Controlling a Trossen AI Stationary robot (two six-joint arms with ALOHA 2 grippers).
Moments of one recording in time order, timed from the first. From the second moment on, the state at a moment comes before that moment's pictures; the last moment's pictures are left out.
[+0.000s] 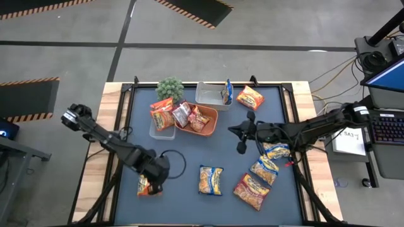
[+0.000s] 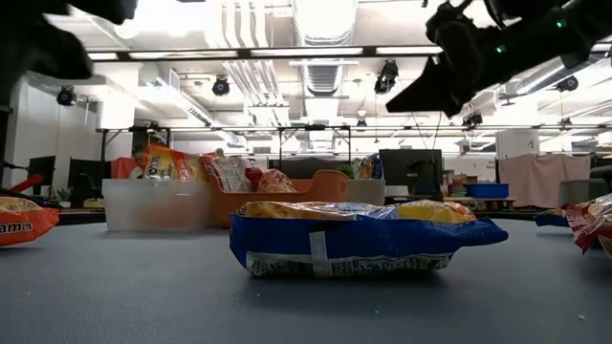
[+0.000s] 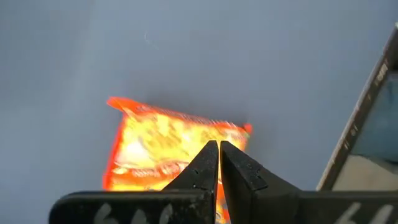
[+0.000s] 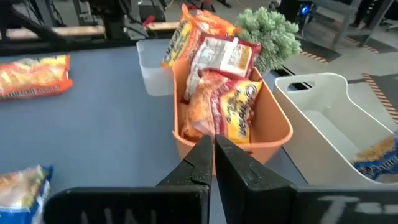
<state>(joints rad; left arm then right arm) -0.57 1.46 1.09 -0.96 0.04 -0.91 0.11 1.17 0.47 0.36 0.41 0.09</state>
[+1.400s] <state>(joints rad) -0.77 1.17 0.59 -0.64 -0.35 -1.18 0.11 1.27 0.44 0.59 0.23 0.03</state>
